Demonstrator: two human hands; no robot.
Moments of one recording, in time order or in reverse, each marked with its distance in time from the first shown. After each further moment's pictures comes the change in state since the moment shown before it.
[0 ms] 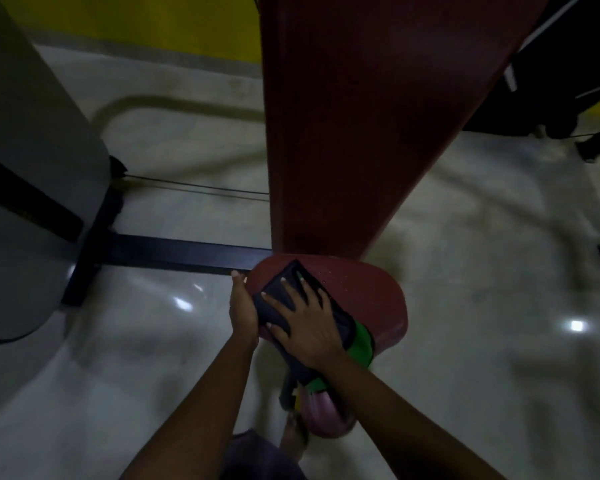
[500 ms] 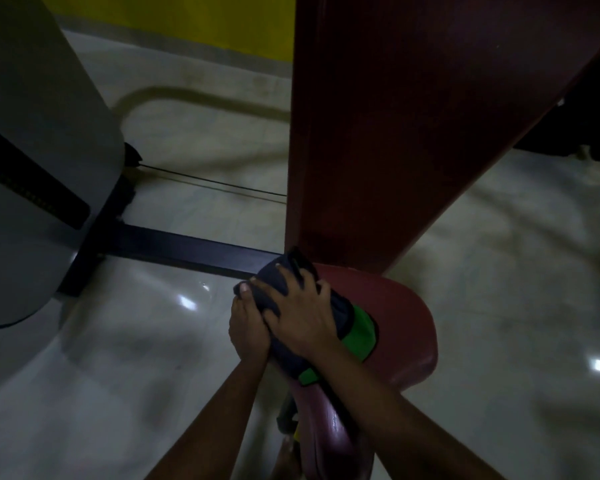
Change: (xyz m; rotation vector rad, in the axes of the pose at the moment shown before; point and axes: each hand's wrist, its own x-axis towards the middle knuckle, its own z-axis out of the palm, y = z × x) left_hand 0.028 -0.033 0.008 0.325 0.299 0.238; right_hand 0.060 -0.007 0.004 -0.098 0.172 -0.127
